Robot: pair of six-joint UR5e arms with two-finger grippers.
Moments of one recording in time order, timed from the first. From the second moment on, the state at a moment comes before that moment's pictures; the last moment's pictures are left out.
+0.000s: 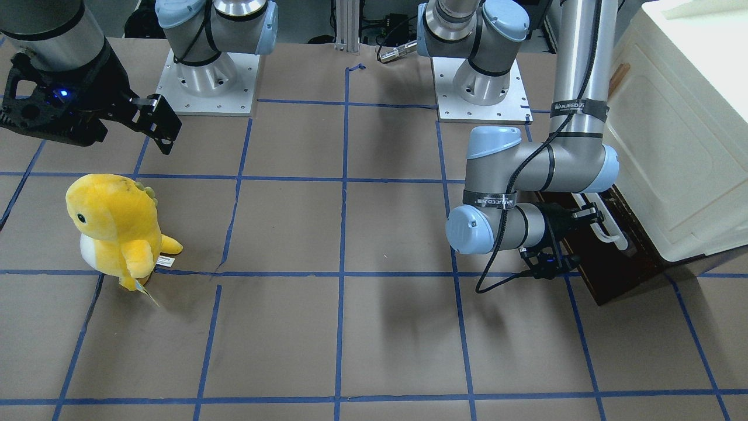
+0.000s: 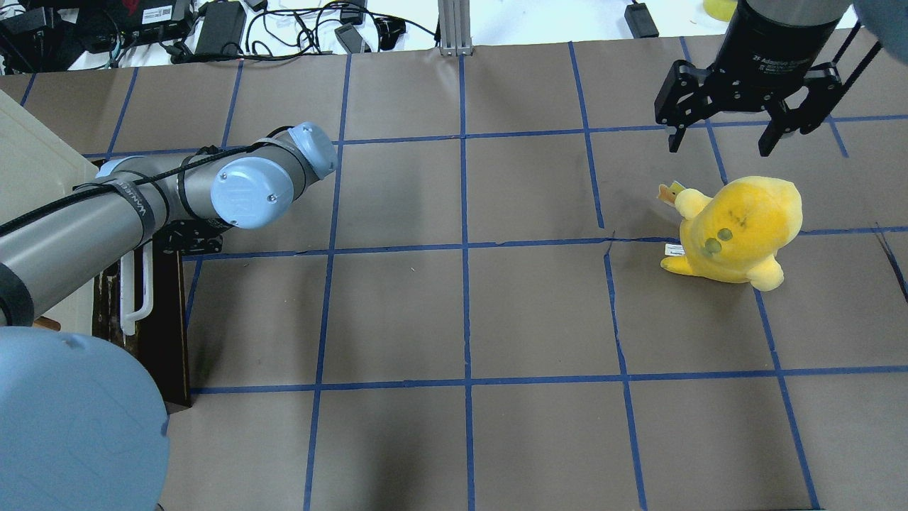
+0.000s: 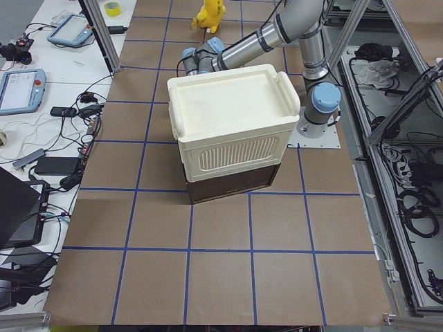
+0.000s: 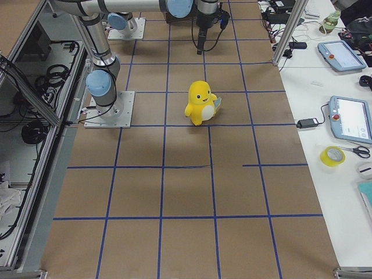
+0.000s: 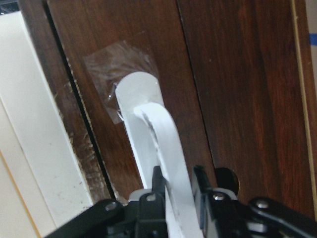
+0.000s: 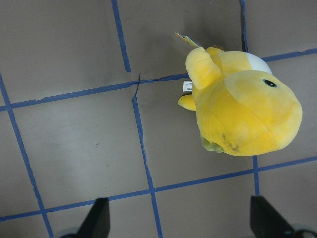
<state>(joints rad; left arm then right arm) -1.60 -2.04 -1.77 -1.60 2.69 -0.51 1.51 -1.53 1.48 -1.44 -1.63 0.11</state>
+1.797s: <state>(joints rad) -1.64 -2.04 -1.75 -1.58 2.68 -0.50 1.51 -1.53 1.48 -1.44 -1.63 0.11</state>
